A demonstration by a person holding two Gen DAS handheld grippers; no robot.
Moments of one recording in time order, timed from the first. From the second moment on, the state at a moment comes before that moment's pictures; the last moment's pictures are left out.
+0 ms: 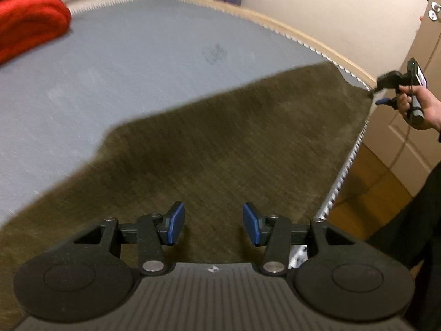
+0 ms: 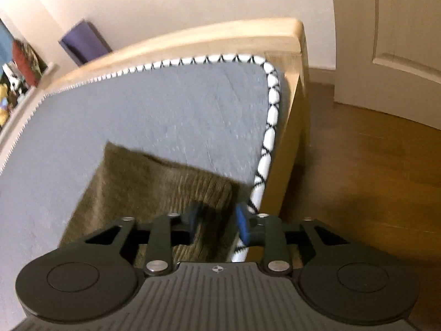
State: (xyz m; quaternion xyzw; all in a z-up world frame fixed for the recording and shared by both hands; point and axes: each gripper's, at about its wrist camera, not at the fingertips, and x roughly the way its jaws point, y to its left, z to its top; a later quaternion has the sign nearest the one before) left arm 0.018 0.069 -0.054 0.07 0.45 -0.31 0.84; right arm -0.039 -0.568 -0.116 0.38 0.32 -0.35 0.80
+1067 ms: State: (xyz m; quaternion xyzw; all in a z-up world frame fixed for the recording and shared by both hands) left arm 0.048 0.094 -0.050 0.02 0.45 -0.21 0.87; right arm -0.036 -0.299 -0.021 -0.12 0.14 -0.14 0.97
